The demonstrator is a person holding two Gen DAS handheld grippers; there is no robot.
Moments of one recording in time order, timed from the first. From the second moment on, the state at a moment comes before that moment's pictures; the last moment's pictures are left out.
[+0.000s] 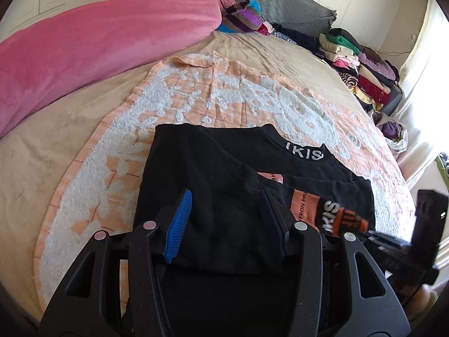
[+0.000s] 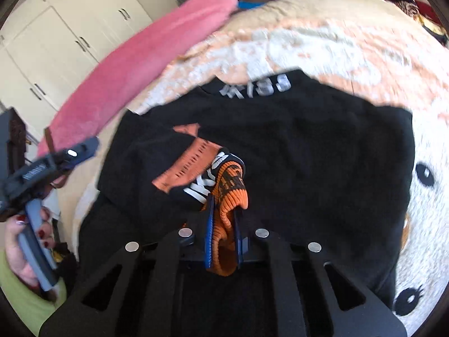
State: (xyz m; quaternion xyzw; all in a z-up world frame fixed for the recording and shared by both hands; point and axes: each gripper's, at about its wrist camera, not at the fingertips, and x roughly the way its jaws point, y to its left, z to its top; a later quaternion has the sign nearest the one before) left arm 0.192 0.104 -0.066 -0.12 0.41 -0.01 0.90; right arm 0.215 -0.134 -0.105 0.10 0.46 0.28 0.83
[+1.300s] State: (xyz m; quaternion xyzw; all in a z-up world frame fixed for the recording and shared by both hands) left arm 0.239 0.057 -0.128 -0.01 0.50 0.02 0.87; right arm 0.238 -0.190 -0.121 -0.04 0.50 0.12 0.85
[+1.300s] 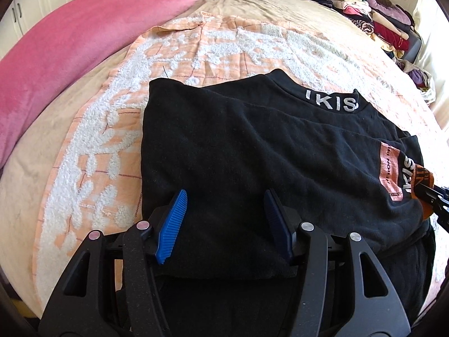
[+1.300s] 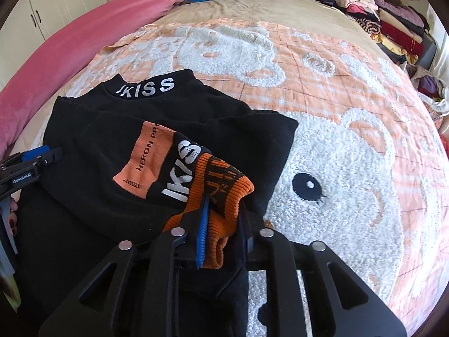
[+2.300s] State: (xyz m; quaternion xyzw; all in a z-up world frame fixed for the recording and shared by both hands) left arm 0.203 0.046 -0.094 0.03 0.45 0.01 0.89; right arm 0.221 -0.180 -0.090 0.02 0.47 0.21 0.86
